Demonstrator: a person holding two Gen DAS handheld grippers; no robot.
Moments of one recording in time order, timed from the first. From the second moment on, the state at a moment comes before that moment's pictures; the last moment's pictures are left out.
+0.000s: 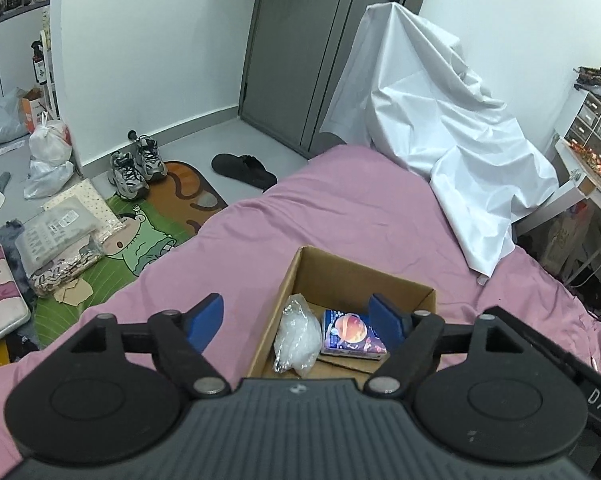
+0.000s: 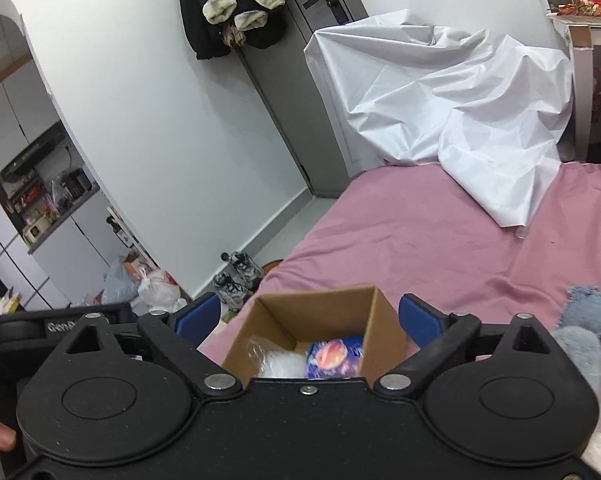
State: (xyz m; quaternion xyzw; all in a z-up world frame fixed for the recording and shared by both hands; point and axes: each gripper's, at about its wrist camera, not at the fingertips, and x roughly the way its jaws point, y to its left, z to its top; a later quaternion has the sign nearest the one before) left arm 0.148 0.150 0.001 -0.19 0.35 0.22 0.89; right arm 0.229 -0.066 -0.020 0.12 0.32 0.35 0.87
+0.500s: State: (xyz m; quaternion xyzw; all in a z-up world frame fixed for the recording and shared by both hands) left arm 0.123 0.104 0.008 -0.21 0.31 0.19 0.91; right arm 0.196 -0.120 -0.014 0.08 0.29 0.31 0.90
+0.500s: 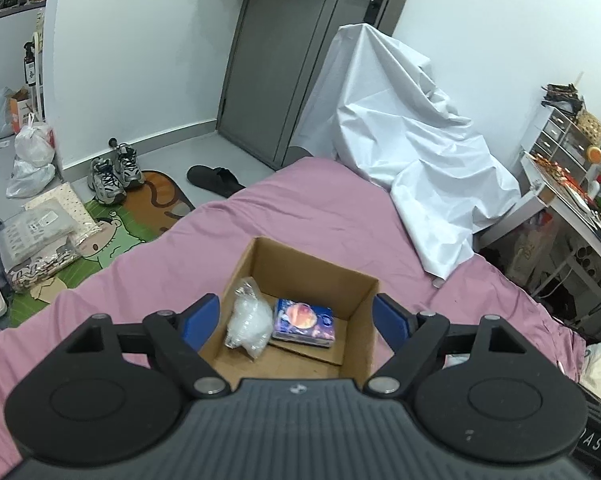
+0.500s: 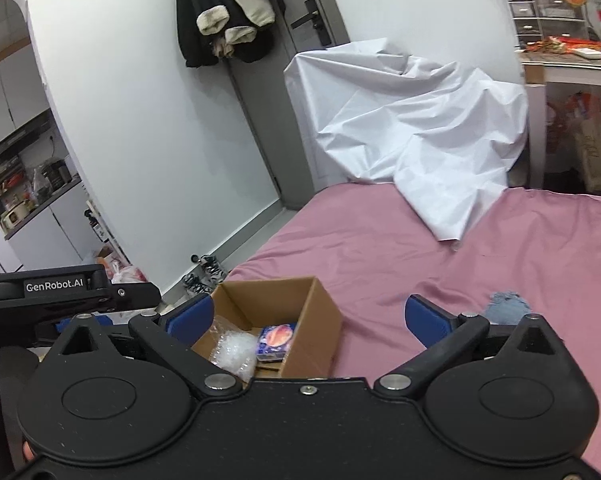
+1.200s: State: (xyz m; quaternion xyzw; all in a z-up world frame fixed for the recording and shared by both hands) left arm 0.114 0.042 -0.009 -0.21 0.36 0.09 0.91; right arm 0.166 -0.209 -0.046 0.08 0.31 0.23 0.92
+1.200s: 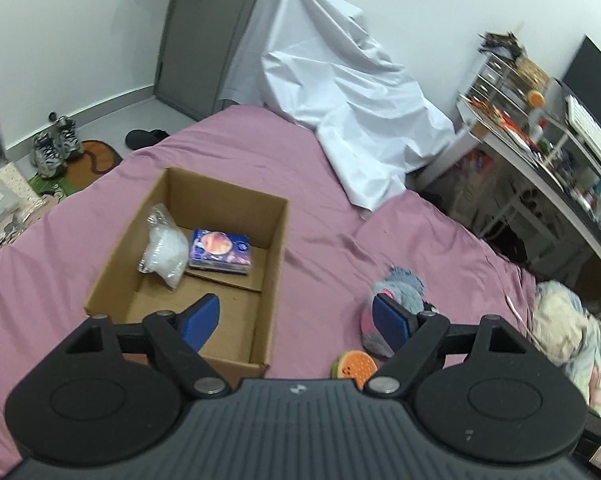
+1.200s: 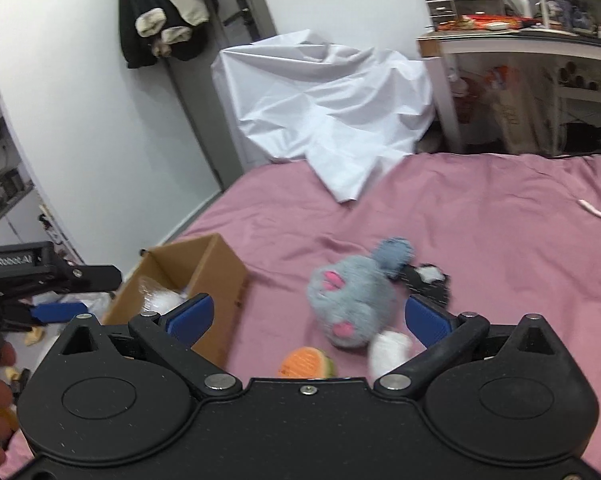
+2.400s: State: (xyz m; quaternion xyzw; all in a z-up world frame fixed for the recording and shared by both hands) left arm 0.147 -0.030 -0.085 -0.19 0.44 0.02 0.88; right arm 0.179 -0.258 -0.102 0.13 0.38 0.24 0.88
